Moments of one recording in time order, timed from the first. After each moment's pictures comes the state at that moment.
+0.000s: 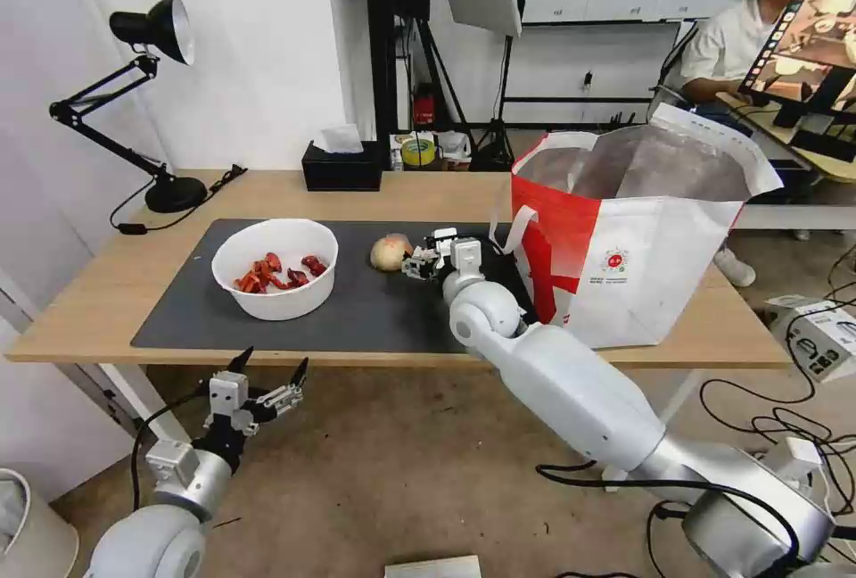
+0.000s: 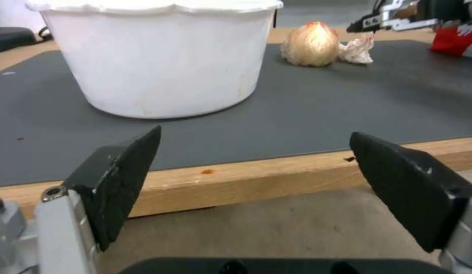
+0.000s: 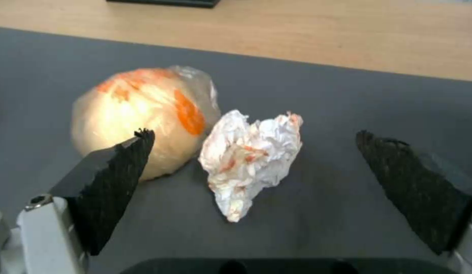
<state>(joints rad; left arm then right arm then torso) 1.59 -1.04 -0.57 -2.01 -0.46 -0.03 0.03 -0.40 1.29 -0.35 1.41 0.86 -0.41 0.56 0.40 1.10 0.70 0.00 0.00</state>
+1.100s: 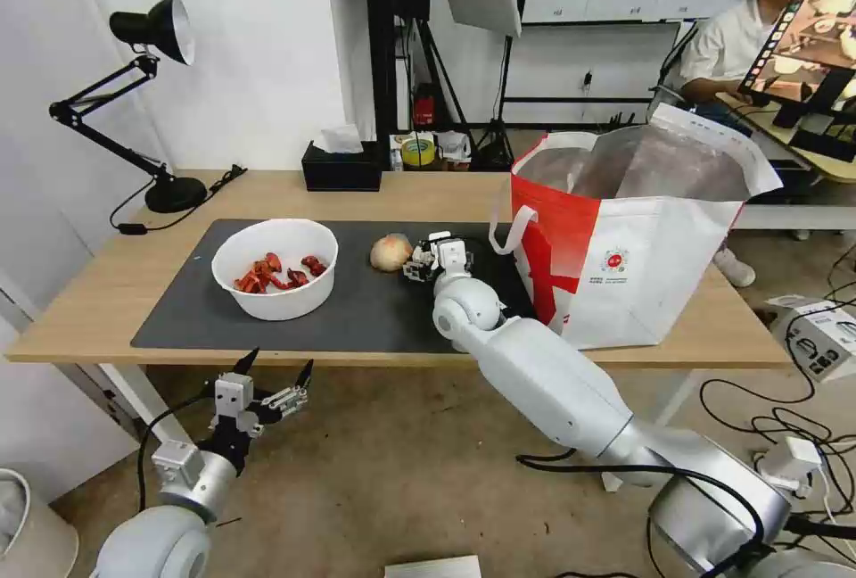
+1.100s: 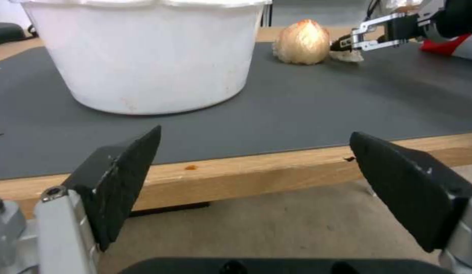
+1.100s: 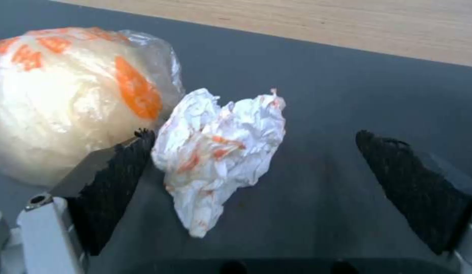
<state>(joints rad) 1.59 -1.04 -0.55 -2.01 -0.46 -0.03 0.02 -0.36 1.37 -0.36 1.27 0.80 -0.45 0.60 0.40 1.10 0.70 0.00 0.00</state>
